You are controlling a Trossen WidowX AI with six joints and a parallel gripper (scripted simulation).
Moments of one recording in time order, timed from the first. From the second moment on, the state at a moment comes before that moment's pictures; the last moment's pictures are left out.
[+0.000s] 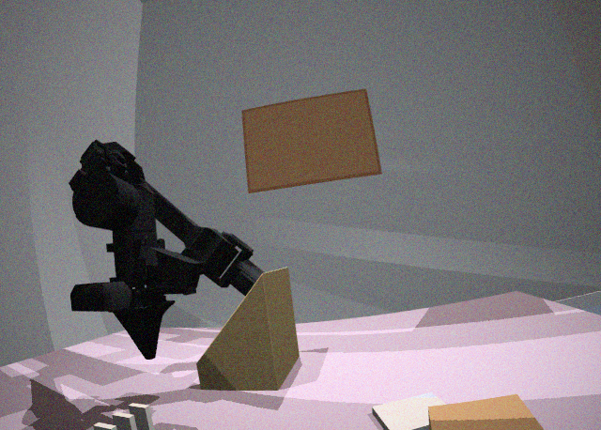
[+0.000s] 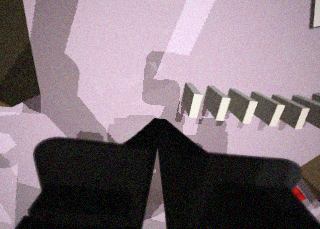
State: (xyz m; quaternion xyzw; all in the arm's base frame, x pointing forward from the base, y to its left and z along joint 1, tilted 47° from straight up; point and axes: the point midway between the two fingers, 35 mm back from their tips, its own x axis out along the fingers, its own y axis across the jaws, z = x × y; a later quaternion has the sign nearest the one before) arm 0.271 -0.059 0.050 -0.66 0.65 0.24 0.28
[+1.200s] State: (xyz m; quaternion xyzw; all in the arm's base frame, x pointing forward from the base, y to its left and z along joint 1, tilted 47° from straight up) arm 0.294 -0.118 -0.003 -0.66 0.65 0.24 0.28
